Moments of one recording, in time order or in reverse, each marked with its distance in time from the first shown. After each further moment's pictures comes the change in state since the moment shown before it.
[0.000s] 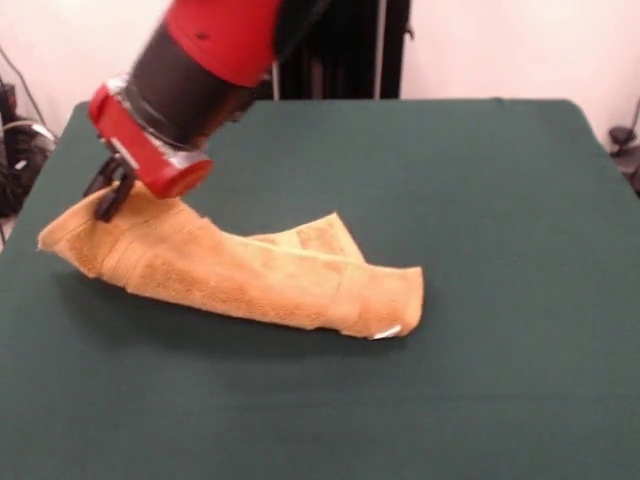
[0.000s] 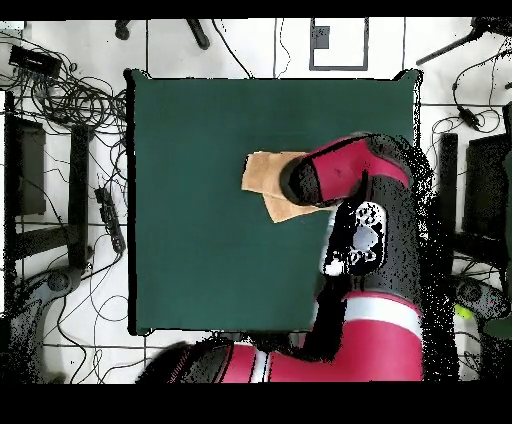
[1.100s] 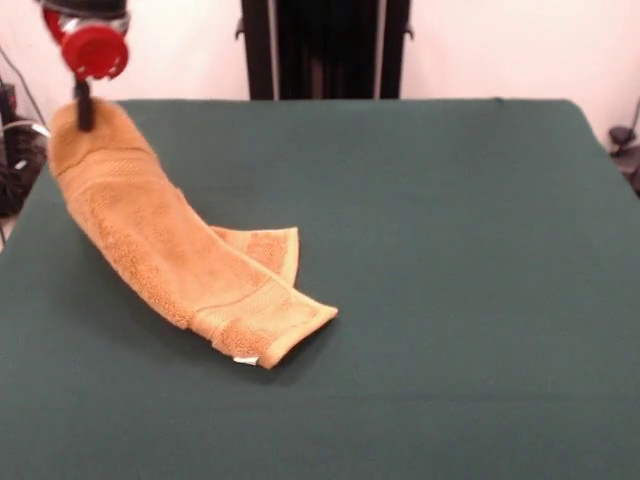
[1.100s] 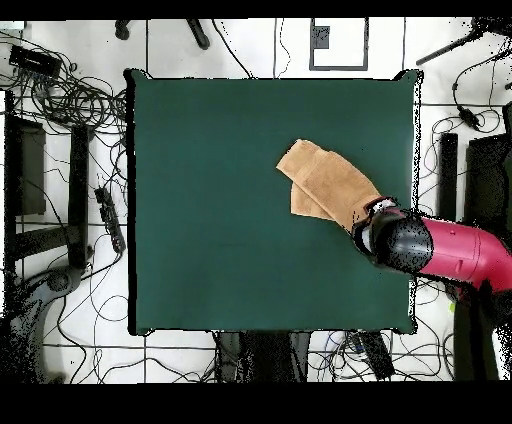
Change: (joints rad) arm -0.428 -0.339 0.248 0.489 0.294 -0.194 -0.001
